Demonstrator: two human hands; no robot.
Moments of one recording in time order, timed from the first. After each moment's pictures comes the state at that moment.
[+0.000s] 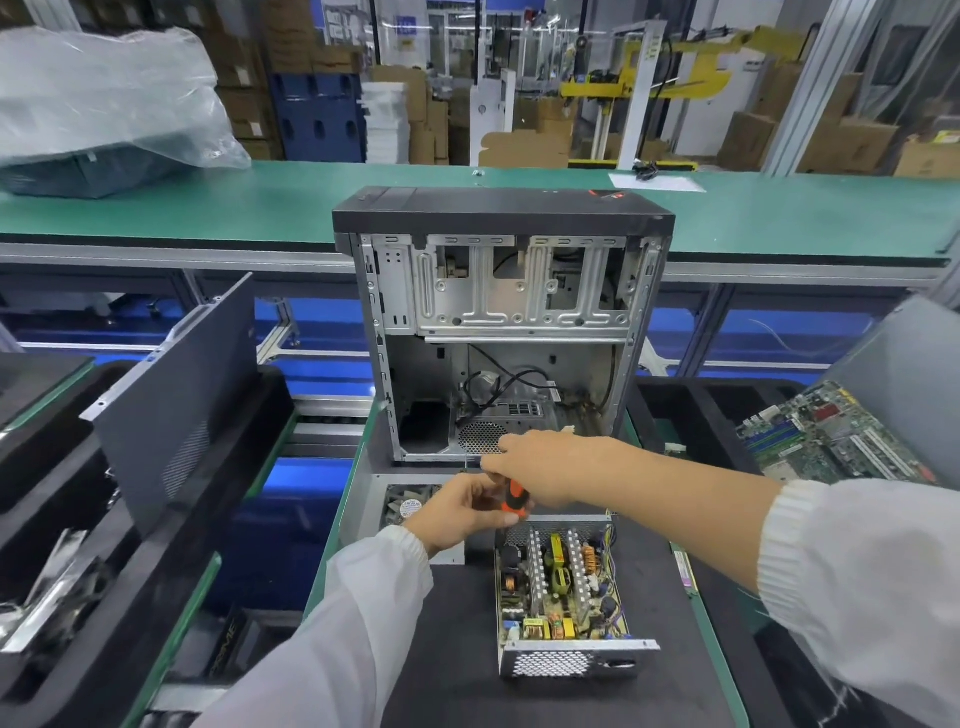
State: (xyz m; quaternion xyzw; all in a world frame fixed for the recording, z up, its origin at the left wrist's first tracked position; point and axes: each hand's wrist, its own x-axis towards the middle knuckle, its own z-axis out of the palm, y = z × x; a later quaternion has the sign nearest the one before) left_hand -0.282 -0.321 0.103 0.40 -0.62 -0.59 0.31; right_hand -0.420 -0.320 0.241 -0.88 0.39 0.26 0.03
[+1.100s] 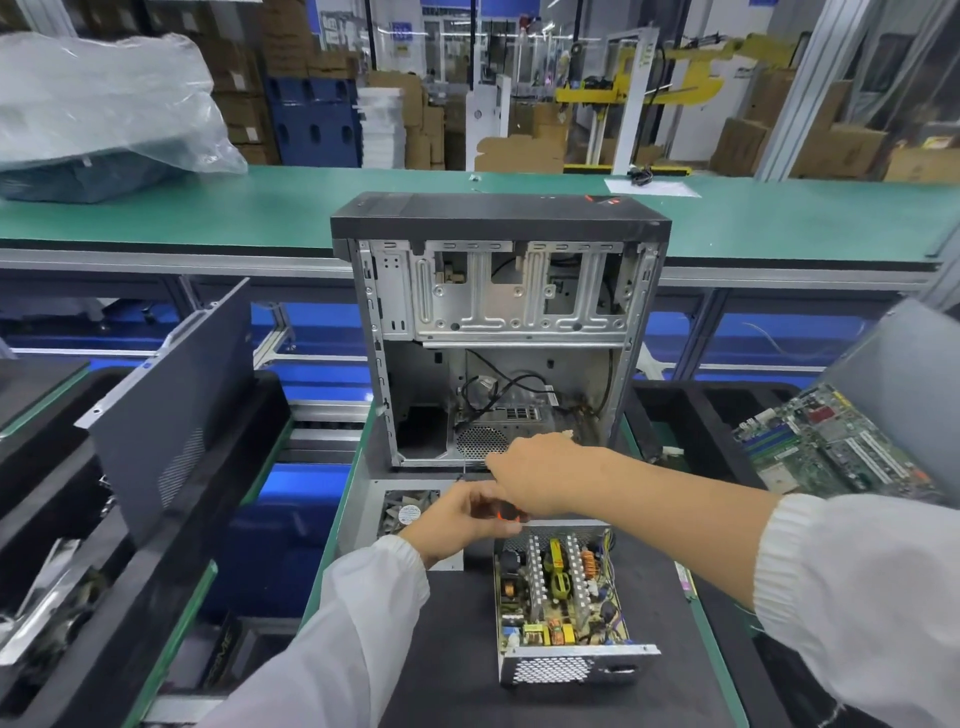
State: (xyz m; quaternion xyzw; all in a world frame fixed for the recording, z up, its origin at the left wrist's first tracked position) left_hand -0.283 -0.316 0.105 0.39 -0.62 -0.59 0.33; right_hand -0.412 -0.315 0.237 -0.86 0.44 0.25 -0.01
